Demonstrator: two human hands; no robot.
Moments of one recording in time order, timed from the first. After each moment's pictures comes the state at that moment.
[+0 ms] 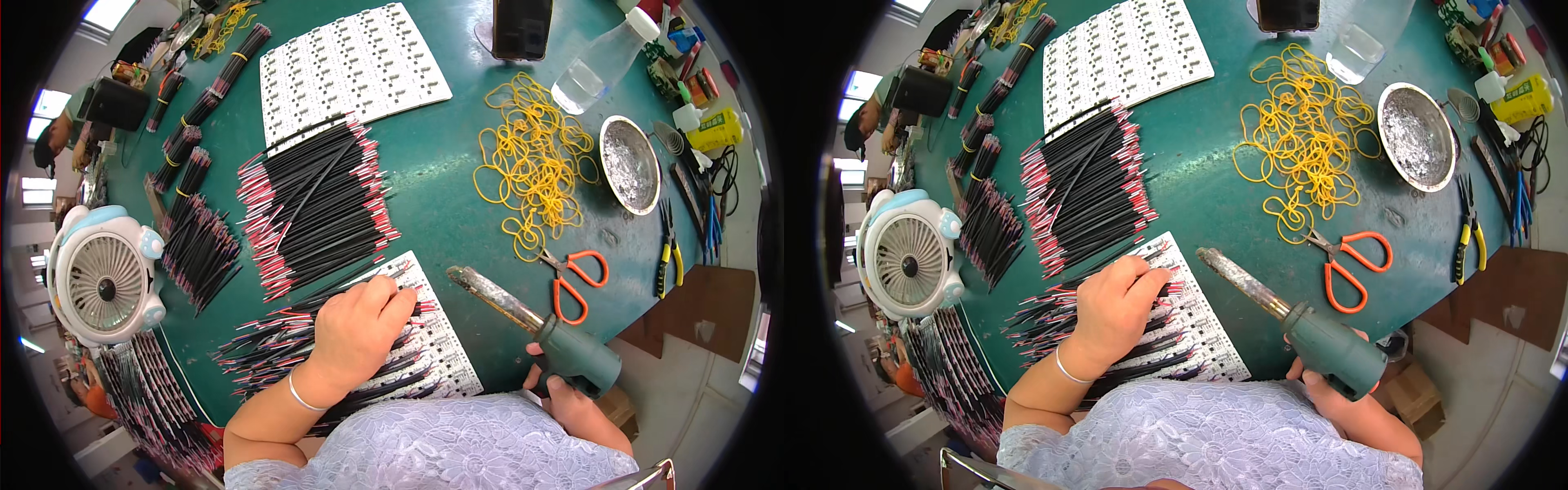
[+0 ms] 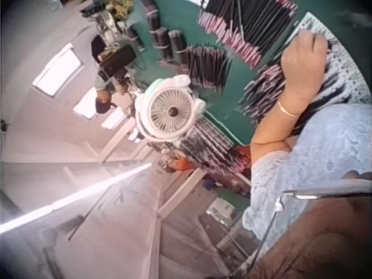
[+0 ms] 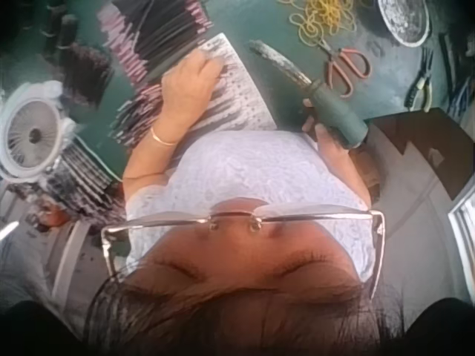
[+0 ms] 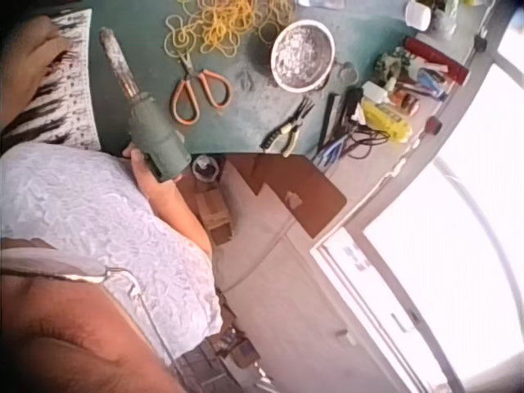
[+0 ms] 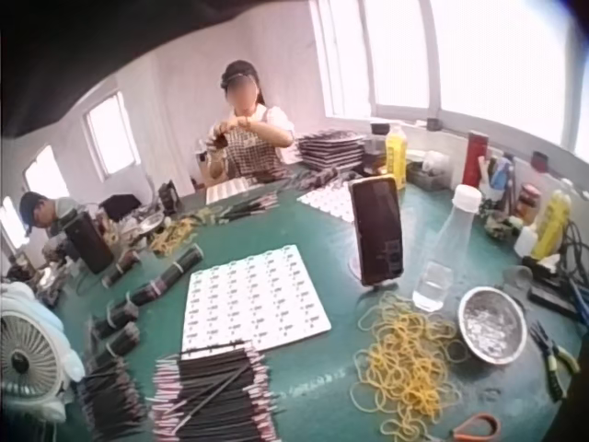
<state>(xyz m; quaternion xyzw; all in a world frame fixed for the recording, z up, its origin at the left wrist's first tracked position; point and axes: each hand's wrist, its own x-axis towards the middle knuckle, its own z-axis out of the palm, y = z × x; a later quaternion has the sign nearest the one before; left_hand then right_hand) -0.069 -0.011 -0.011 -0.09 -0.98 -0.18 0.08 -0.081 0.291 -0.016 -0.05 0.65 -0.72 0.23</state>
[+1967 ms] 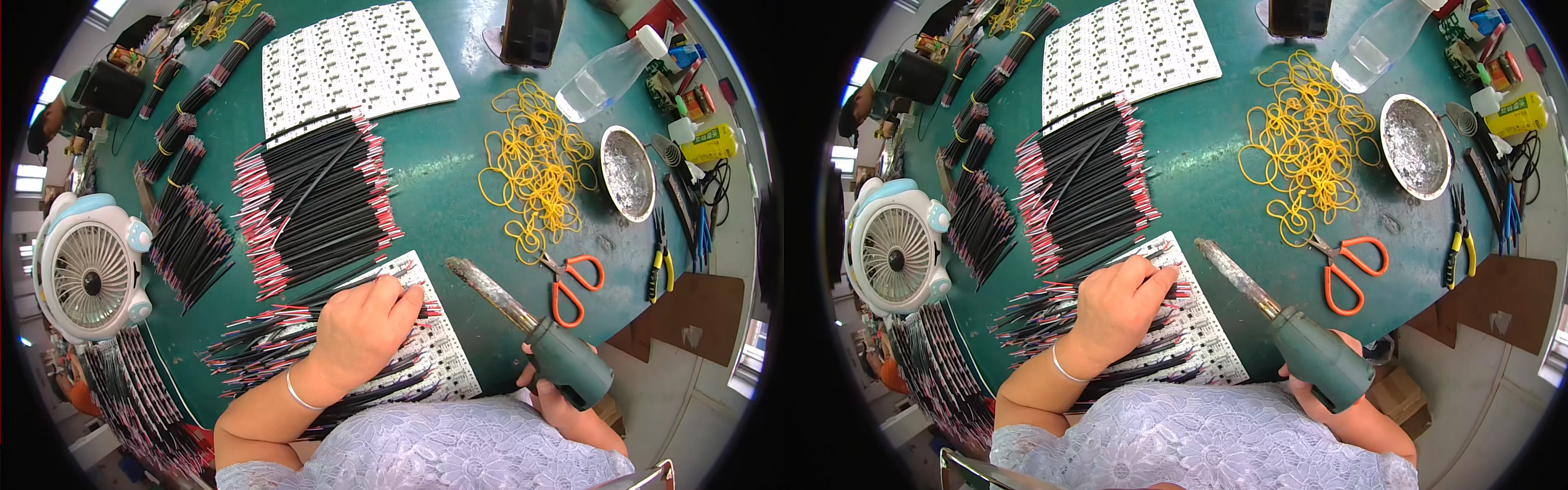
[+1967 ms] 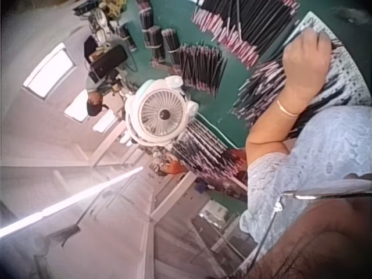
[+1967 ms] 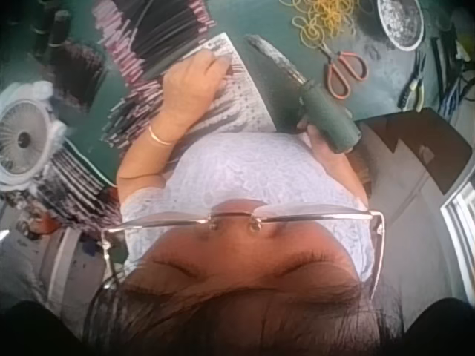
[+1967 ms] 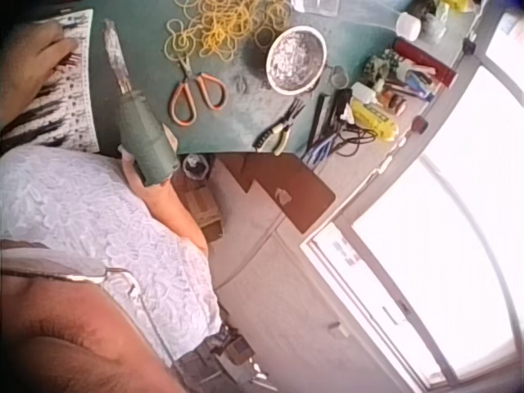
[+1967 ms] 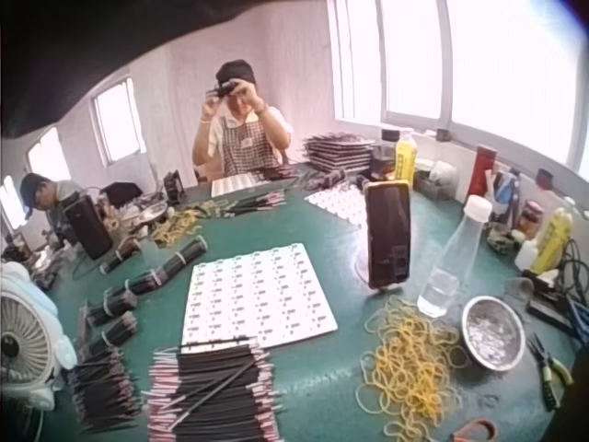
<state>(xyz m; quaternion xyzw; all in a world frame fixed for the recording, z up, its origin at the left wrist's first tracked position) -0.071 -0.011 -0.018 -0.11 -0.97 -0.16 0.11 -0.095 0.283 -0.002 -0.21 0.80 -0.53 0.20</state>
